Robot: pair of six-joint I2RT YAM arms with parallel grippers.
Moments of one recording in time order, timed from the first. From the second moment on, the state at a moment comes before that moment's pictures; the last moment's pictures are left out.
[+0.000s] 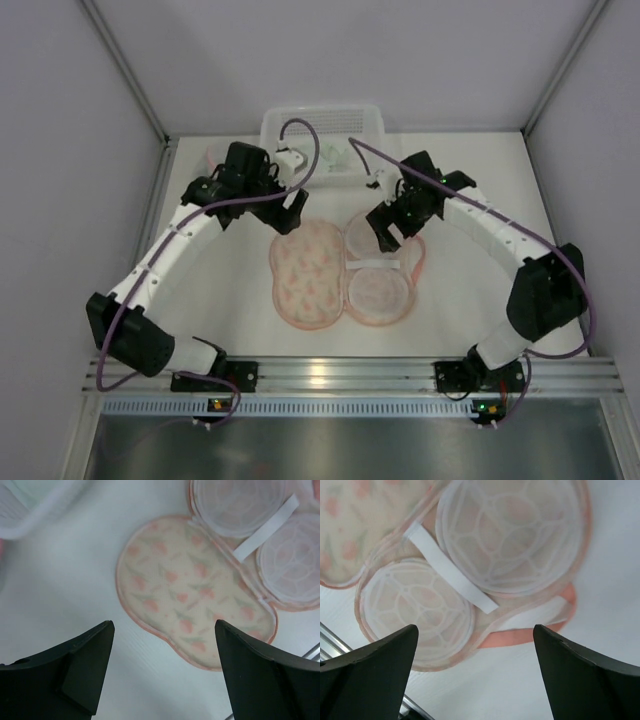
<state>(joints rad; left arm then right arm) -0.43 1.42 1.35 -0.81 0.22 0.21 0.47 1.61 1.31 -0.85 -0.26 -0.29</state>
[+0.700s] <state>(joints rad) -0.31 1.80 1.81 -0.69 0.18 0.17 0.16 1.47 1.34 -0.72 -0.48 -0.16</state>
